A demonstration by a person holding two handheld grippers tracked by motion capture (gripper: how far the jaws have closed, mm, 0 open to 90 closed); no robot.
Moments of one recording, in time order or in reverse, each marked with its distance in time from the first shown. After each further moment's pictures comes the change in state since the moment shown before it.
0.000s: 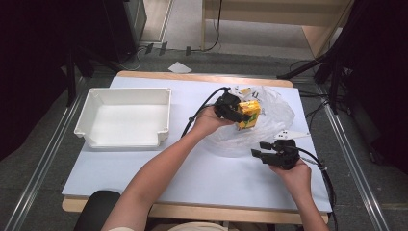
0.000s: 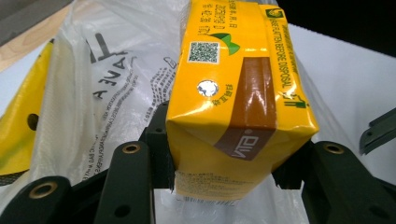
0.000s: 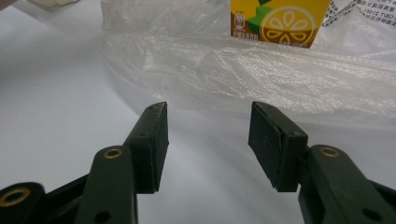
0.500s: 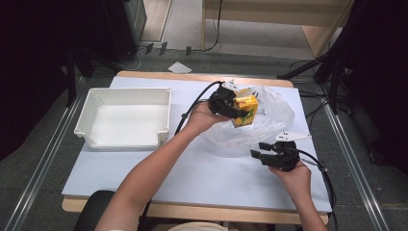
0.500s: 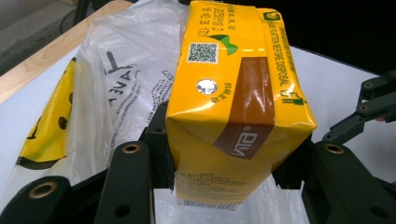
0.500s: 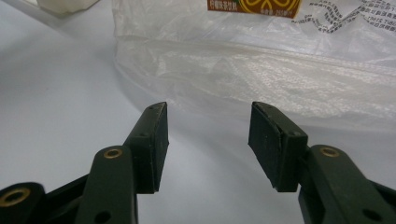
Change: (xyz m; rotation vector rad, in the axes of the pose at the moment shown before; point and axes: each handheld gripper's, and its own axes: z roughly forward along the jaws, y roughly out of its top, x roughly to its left) left arm -0.009 0.012 -0.039 -0.011 -0.001 0.002; right arm 0.007 -0.001 -0.004 -0.023 0.011 -0.003
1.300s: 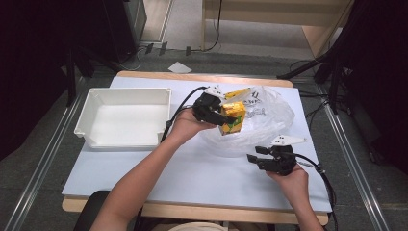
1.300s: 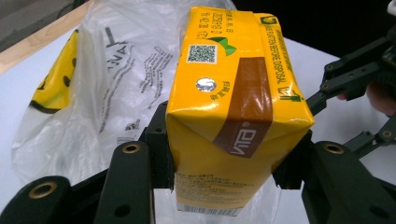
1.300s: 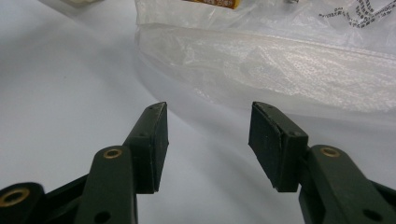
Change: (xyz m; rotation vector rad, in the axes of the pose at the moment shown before) left arm -0.013 -0.028 -0.046 0.006 -0.006 -0.023; right arm 0.011 -0.005 0.003 0.012 0.032 -0.022
